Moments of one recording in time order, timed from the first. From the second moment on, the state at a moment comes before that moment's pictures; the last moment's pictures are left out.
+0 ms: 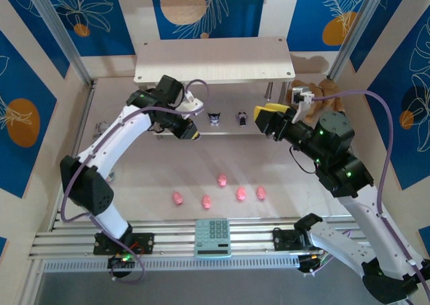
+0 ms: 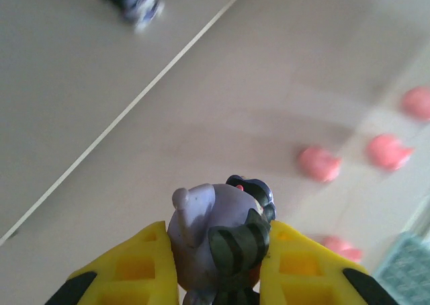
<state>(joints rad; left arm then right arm) -0.50 1.67 1.64 -1.11 0.25 0.26 0.50 0.82 1.13 -0.40 -0.20 0.49</state>
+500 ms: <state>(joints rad) -0.50 1.73 1.47 -0.86 -0.04 0.42 0.43 0.82 1.13 -0.42 -0.20 0.48</state>
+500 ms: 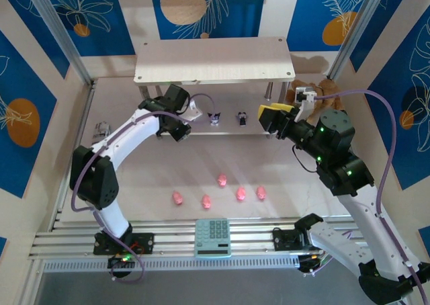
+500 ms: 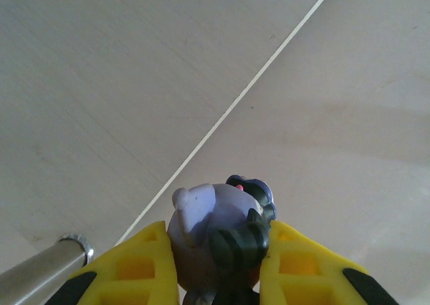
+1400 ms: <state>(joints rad) -0.46 1.86 1.47 -0.62 -0.11 0.68 0.39 0.89 1.10 -0.39 -0.21 0.51</state>
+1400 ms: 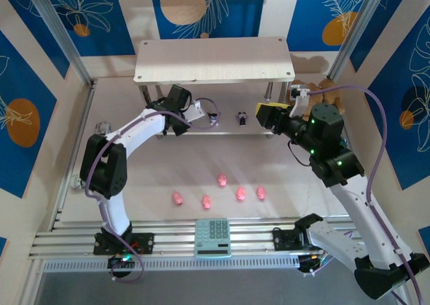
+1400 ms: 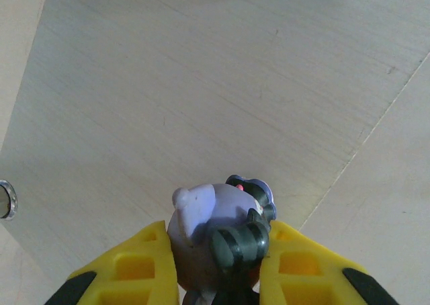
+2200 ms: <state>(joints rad) -0.40 1.92 1.54 -0.62 -0.05 0.72 0.37 0.91 1.08 -0.38 -0.24 0.53</state>
